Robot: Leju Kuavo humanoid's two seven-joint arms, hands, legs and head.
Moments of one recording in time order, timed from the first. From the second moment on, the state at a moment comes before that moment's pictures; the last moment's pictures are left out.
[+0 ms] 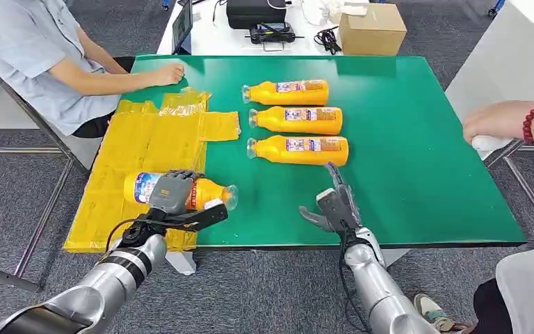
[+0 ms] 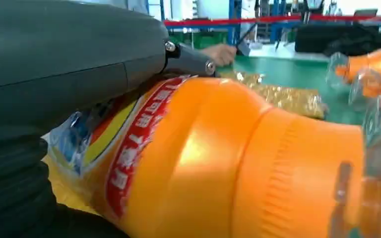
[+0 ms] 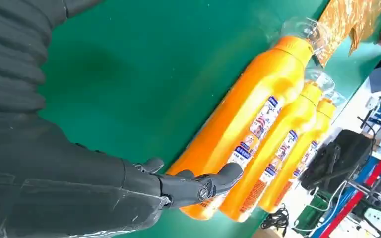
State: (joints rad) left arm -0.66 -0.10 -0.54 -0.42 -1.12 0.40 -0.32; right arm -0.41 0.05 0.15 -0.72 0.44 -0.17 -0.59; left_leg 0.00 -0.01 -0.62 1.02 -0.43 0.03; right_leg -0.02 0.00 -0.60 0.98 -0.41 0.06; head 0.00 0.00
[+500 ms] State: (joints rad) left arm -0.69 -0.08 -0.55 -0.37 -1.12 0.19 -0.27; right arm -0.43 0.06 0.15 -0.67 0.43 -0.19 -0.61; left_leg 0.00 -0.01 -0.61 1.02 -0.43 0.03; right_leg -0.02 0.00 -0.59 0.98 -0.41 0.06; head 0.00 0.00
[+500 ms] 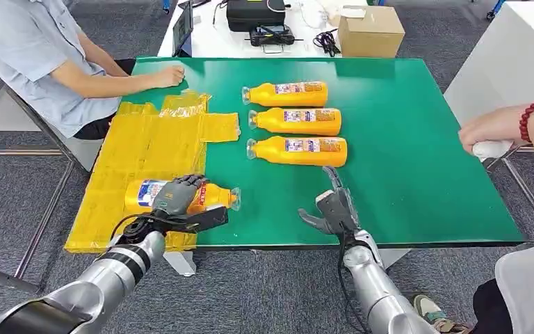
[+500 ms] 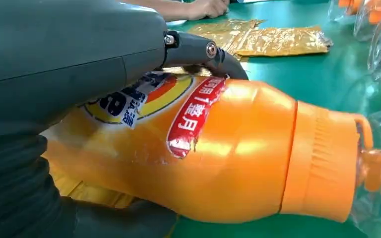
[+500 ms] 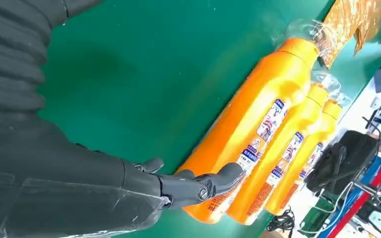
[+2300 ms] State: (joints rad) left arm -0.65 -0.08 -0.64 -0.65 -1.01 0.24 -0.38; right arm -0.38 0.02 0.10 -0.70 0.53 -0.34 -0.63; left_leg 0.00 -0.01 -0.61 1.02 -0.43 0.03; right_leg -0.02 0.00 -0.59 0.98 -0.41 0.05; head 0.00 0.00
